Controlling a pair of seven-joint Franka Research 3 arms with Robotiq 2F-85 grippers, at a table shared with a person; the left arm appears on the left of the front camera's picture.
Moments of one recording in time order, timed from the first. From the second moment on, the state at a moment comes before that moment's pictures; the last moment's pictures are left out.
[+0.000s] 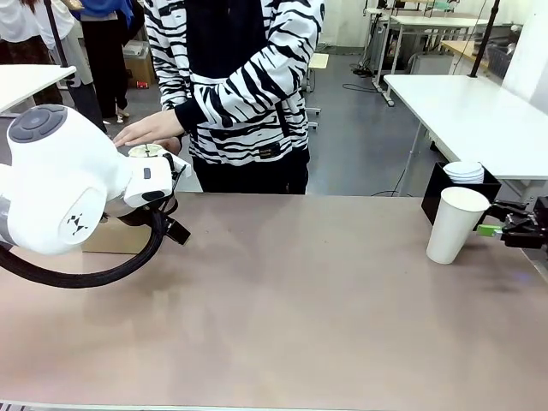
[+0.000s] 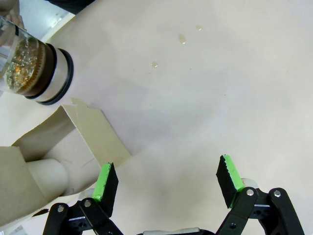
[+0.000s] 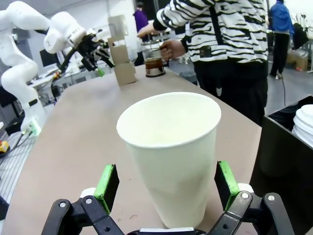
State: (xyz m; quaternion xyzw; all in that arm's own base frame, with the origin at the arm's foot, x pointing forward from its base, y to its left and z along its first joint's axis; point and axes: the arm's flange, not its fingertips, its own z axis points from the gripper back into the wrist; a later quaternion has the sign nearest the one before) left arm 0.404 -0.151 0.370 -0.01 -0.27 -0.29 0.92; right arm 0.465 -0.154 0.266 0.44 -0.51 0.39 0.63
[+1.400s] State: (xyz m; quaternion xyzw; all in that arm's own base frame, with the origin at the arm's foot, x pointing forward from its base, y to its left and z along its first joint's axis) left arm 0.404 -0.151 0.370 -0.01 -0.27 -0.29 0.92; right arm 0.494 -0.097 0.225 0.50 -0.52 0.41 0.57
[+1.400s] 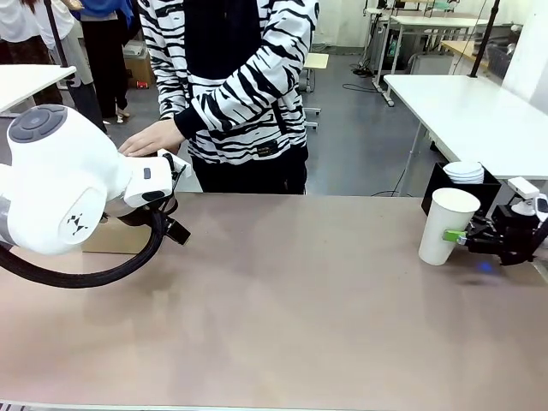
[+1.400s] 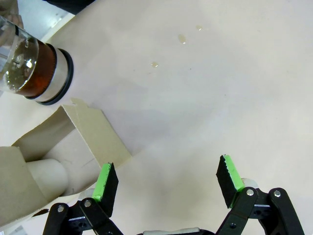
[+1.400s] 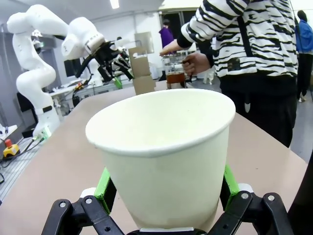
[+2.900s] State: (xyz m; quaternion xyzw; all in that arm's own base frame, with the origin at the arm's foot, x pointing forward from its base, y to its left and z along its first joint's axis) left arm 0.404 -0.151 0.370 -0.01 -0.27 -0.29 0.92; right arm 0.469 0.021 0.315 0.46 -0.57 0.40 0.56
